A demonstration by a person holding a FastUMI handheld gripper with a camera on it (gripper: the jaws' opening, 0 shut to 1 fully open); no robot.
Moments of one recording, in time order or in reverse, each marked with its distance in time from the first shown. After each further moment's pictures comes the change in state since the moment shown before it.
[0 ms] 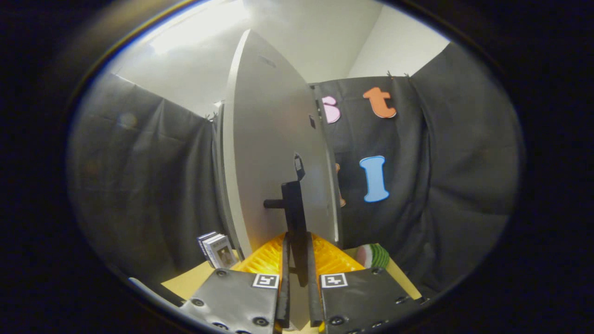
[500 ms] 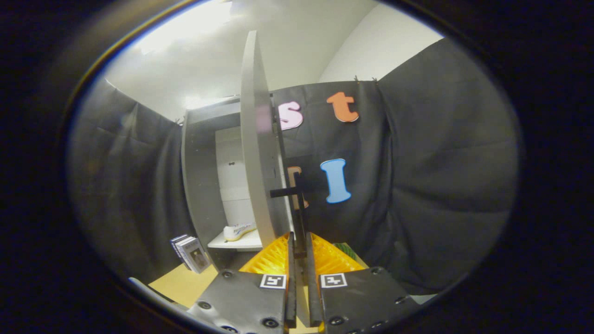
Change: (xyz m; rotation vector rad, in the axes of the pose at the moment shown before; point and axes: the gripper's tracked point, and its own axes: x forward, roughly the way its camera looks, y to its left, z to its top) arm -0.043 -0.090 0.008 0.011 -0.032 -0.203
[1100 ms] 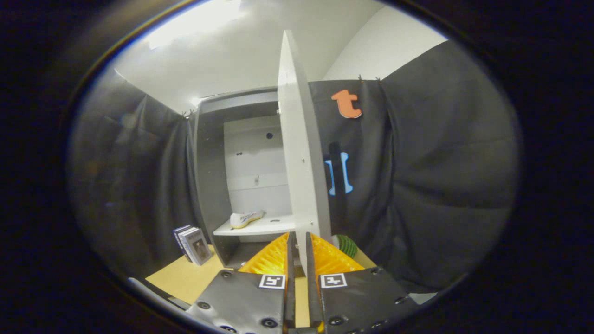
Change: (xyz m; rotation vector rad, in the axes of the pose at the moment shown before) arm -0.034 0.056 -0.062 -0.033 0.055 0.073
